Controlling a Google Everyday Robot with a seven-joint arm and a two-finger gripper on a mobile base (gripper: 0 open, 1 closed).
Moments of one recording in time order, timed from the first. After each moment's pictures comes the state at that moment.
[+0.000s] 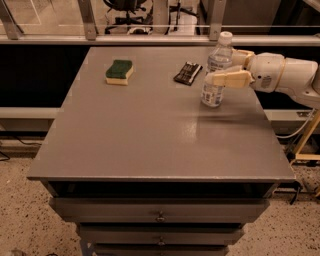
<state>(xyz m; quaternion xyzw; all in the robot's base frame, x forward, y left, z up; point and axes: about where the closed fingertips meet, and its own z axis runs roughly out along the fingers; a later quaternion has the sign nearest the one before) 0.653 -0.179 0.936 -0.39 0.61 0.33 0.60</state>
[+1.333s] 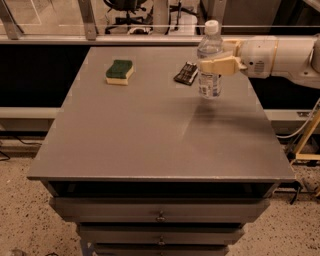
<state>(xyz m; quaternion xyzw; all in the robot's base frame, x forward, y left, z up) 0.646 -0.147 0.966 -0.44 0.63 0.29 0.57</state>
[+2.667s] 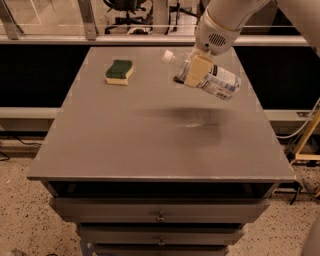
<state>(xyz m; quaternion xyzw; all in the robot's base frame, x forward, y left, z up) 0.618 -0.104 0.938 -0.61 0.77 0.03 0.20</state>
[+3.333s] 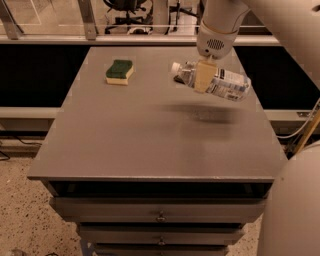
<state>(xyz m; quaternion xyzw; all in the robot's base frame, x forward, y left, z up) 0.627 -0.130 0.910 -0.60 0.79 -0.01 0.11</state>
